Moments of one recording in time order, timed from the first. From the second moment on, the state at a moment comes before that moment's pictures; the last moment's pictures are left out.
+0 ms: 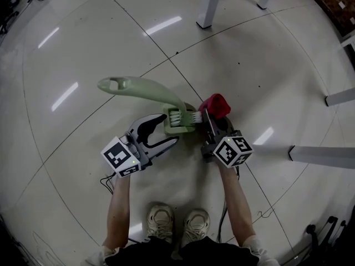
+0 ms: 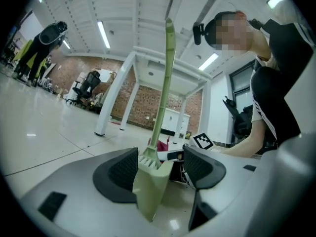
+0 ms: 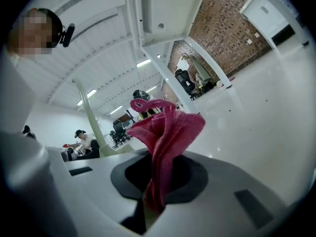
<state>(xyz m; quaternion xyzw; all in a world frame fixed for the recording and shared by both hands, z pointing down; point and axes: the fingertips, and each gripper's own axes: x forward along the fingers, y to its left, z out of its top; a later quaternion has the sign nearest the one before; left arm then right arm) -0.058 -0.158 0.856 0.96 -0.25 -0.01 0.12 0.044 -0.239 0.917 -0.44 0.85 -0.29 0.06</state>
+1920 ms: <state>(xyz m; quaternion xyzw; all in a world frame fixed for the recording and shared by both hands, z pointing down) -0.139 -0.133 0.890 0.92 -0.35 0.01 0.16 -0.053 -0.117 0.897 -0.51 0.85 -0.08 -0.10</state>
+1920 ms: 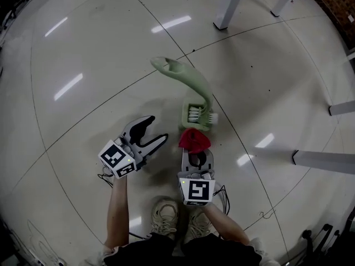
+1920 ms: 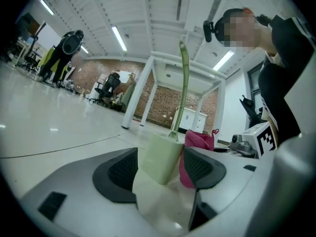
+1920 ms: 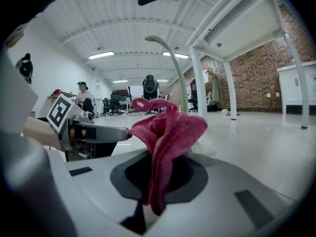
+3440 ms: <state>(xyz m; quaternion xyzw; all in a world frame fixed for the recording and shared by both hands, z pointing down) -0.111 -0.185 0.602 0.95 -0.16 -0.25 0.00 0.022 -0.130 0.773 -0.51 0.85 -0.14 0.05</state>
